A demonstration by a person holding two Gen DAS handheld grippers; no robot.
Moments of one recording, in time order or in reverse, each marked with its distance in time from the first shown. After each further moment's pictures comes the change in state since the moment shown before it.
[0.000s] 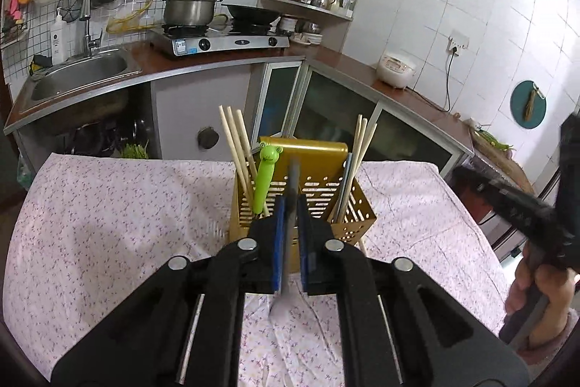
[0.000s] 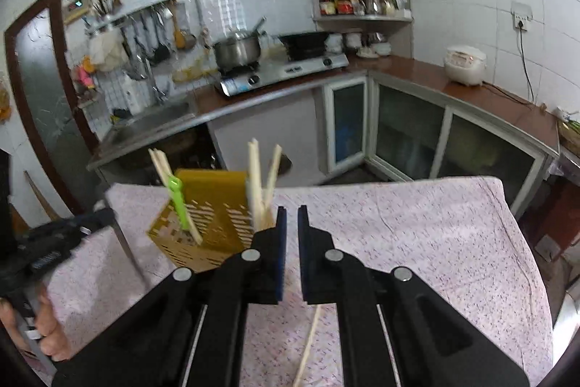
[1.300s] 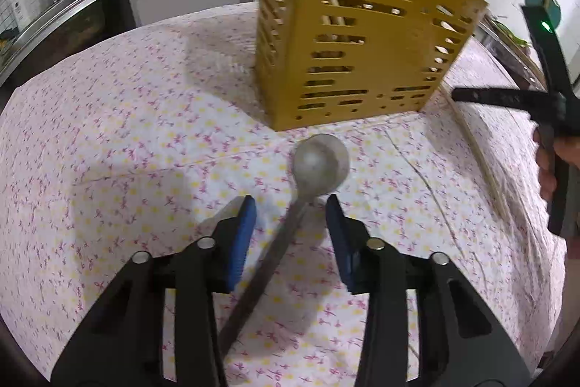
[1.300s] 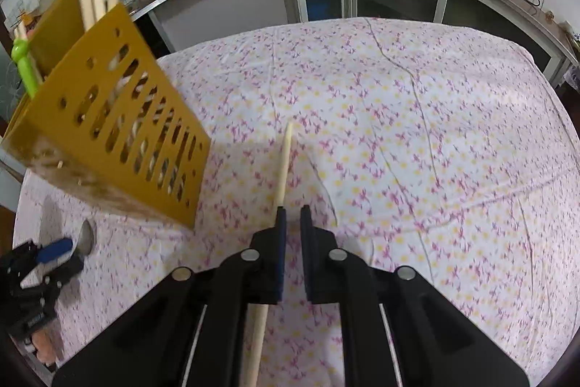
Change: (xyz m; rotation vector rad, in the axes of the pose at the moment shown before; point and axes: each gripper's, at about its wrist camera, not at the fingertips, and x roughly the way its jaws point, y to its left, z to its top) left arm 0.104 0.059 -0.119 0.154 0.412 0.006; right arm 0.153 -0.038 -0.093 0.104 0.420 -0.061
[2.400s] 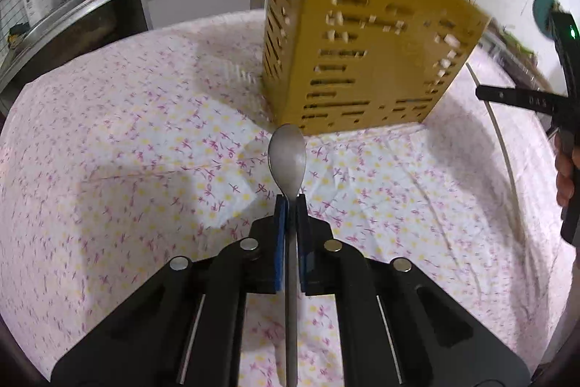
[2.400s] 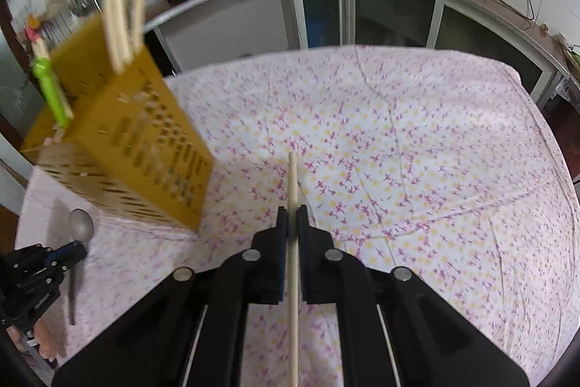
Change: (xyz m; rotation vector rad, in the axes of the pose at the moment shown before) left arm -0.009 -0.004 0.006 -0.051 -0.059 0.040; right arm -0.043 -0.009 0.001 -0.019 -0.087 0.013
